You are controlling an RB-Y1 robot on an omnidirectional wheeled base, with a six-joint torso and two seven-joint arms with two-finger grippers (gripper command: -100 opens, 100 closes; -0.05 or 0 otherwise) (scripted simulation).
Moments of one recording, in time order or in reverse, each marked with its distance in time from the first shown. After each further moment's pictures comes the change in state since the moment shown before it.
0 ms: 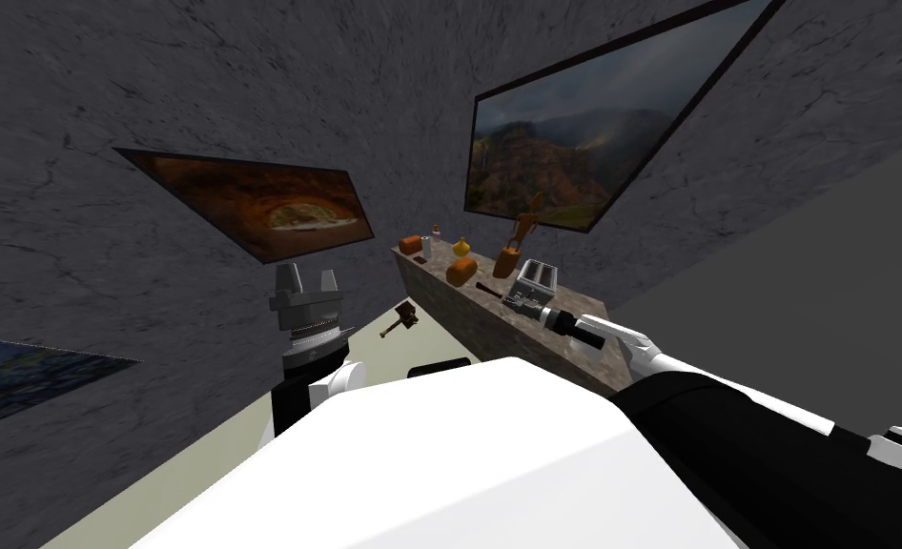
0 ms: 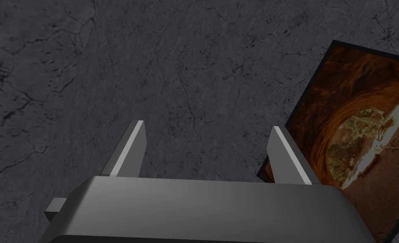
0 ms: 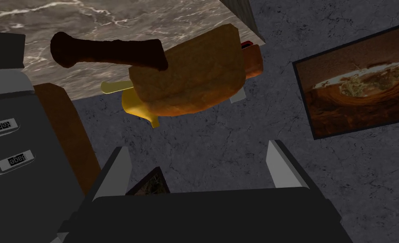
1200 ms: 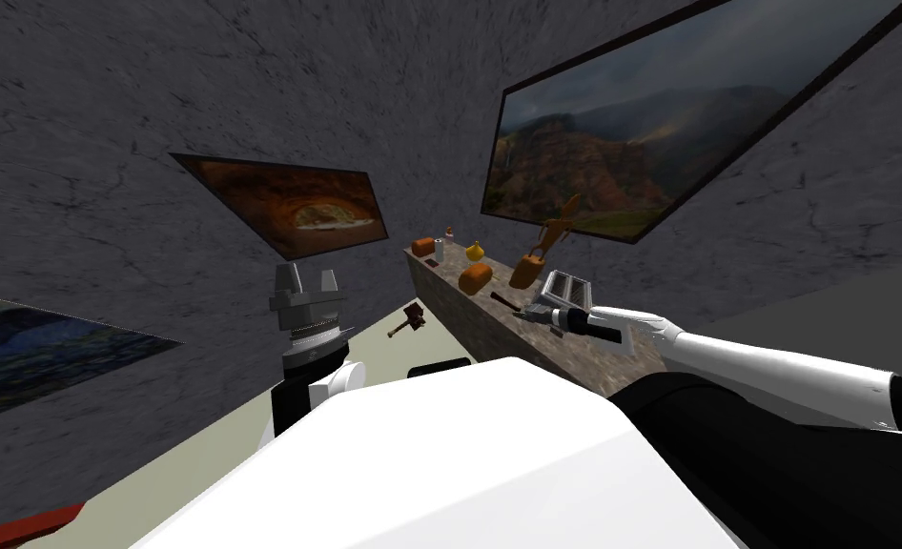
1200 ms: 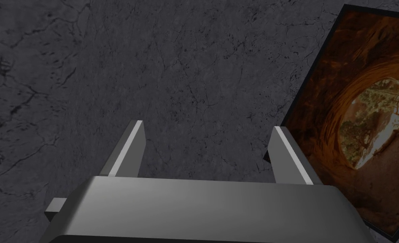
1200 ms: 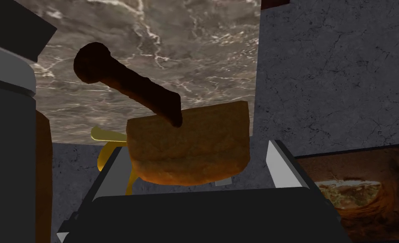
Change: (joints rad) left arm 0.000 0.000 0.000 0.000 0.000 0.000 0.000; right arm 0.082 -0.327 0.071 0.050 0.033 0.035 0.002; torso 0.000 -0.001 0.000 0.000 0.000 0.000
